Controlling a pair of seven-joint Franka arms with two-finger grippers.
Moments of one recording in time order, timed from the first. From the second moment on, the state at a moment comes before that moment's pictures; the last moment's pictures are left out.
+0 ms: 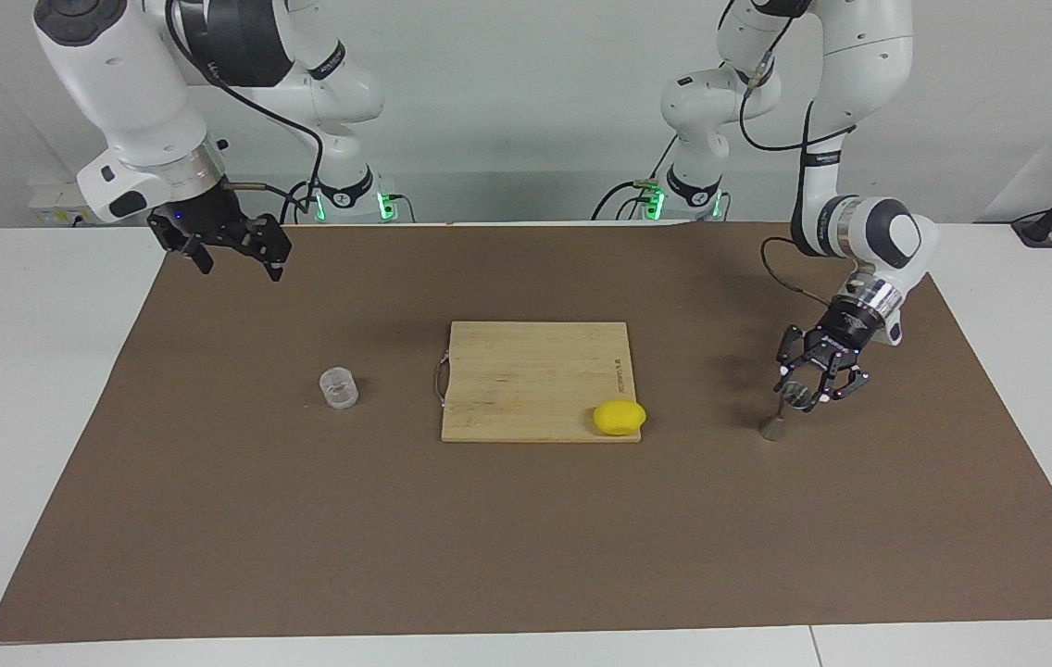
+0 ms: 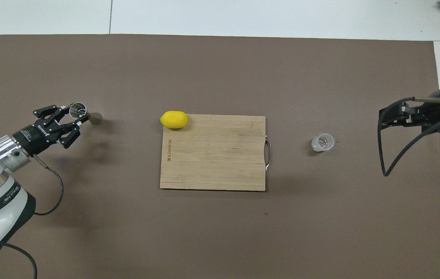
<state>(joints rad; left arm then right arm) 0.19 0.18 -0.02 -2.25 -1.71 2.21 -0.86 0.01 0.02 0.03 -1.60 -0.02 1.58 0.19</state>
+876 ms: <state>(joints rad) 0.18 0.17 -0.33 -2.14 -1.72 2.13 -1.02 0.01 0.02 0.03 -1.60 -0.02 1.58 0.19</state>
